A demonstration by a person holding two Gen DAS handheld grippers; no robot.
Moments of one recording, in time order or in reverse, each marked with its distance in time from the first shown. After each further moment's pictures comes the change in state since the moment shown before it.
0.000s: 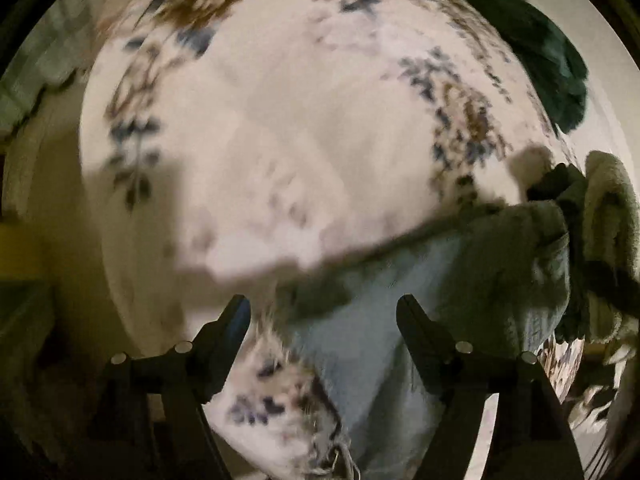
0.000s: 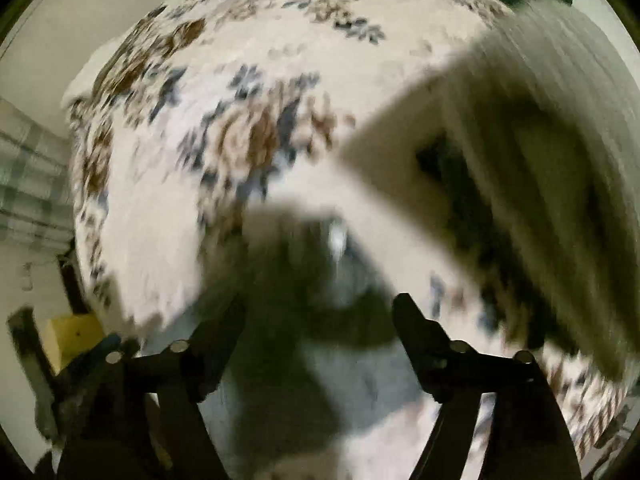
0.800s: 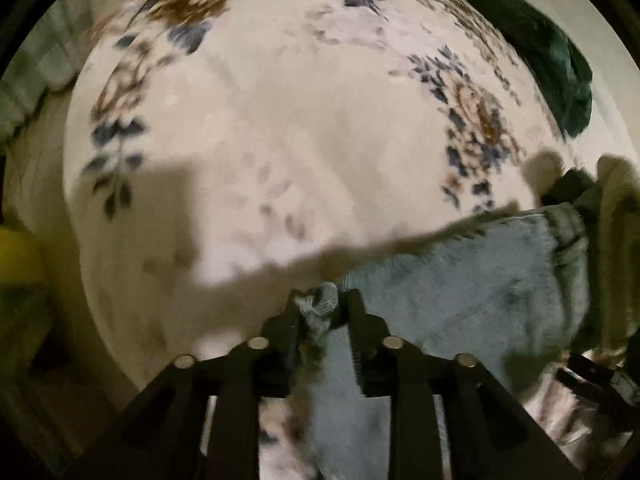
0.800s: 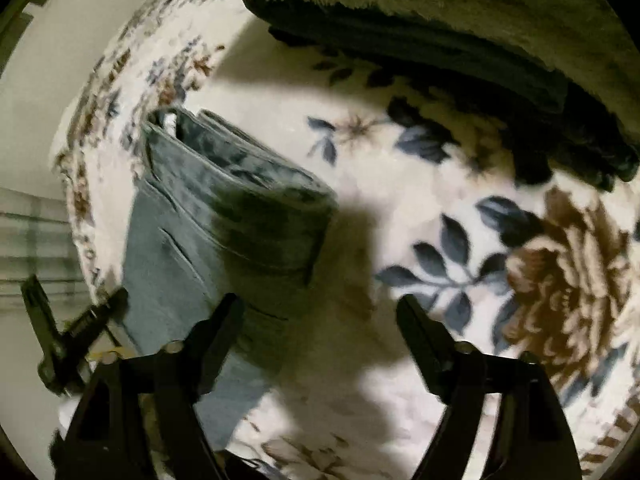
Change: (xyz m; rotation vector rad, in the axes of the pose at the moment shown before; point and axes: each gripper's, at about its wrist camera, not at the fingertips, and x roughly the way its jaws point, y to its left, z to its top) left arm 0.010 -0.002 0.005 -0.024 -0.048 -0.026; right arm 0.048 -0.110 -0.108 0.327 0.022 0.172
